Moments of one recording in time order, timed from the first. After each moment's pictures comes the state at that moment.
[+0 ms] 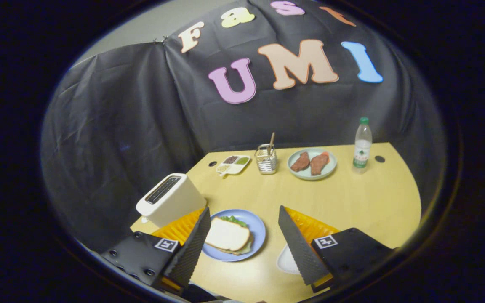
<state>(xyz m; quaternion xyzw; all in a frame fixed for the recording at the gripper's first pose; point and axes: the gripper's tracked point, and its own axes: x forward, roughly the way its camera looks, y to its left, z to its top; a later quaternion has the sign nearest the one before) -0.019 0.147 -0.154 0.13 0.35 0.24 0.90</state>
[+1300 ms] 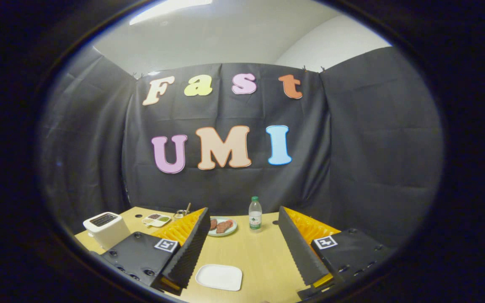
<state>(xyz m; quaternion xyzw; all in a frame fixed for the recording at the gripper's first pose) -0.055 -0.051 -0.025 0.05 0.10 -0.02 0.99</state>
